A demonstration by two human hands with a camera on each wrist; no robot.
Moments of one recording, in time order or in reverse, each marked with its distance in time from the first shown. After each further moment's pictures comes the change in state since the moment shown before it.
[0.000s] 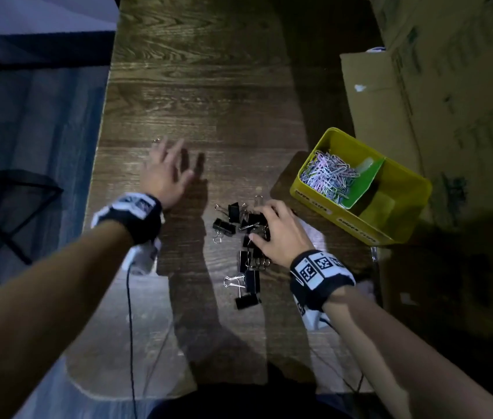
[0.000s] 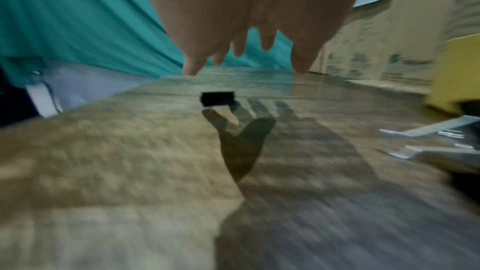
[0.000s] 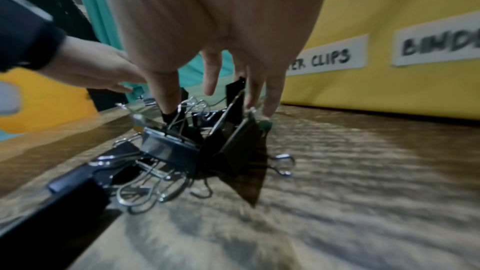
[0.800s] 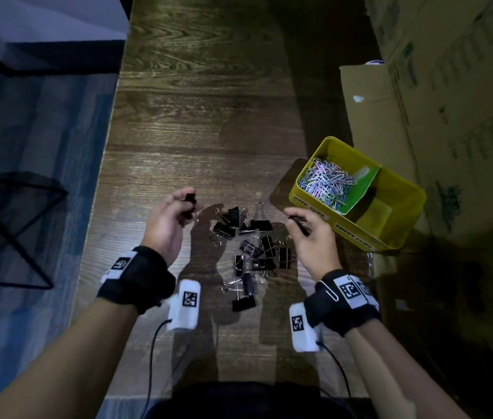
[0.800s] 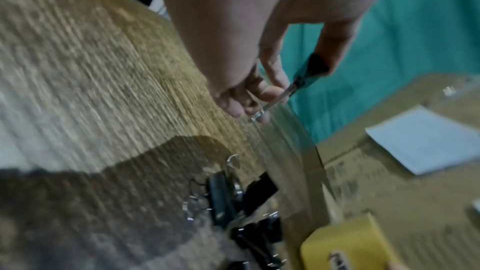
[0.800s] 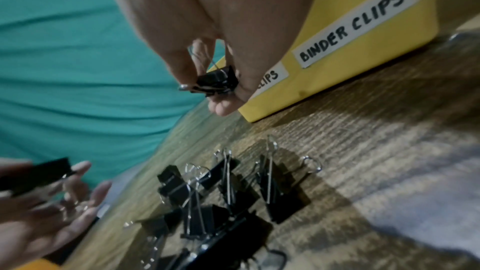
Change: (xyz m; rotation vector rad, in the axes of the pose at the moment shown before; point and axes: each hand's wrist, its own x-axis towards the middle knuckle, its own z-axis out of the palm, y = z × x) left_hand -0.093 0.060 -0.012 -1.408 0.033 -0.455; right_hand -0.032 0.015 -0.026 0.672 0.333 0.246
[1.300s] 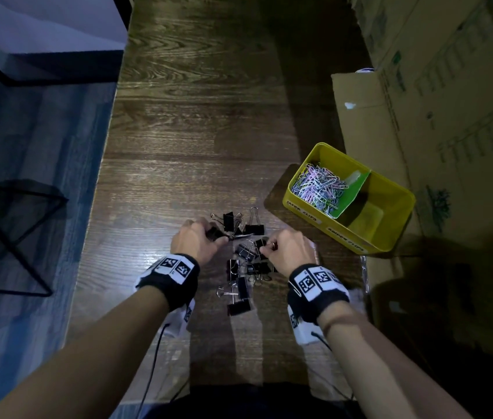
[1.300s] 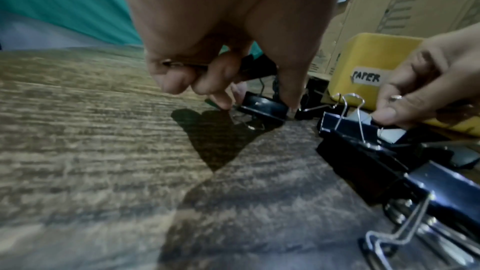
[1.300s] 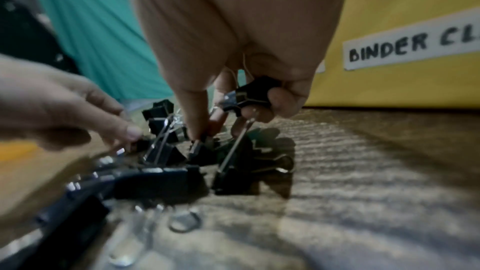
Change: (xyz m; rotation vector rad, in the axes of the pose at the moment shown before) left_hand 0.008 -0.041 0.028 1.361 -0.001 -0.017; right_hand 0.004 -0.007 0.018 -0.782 -0.246 0.054
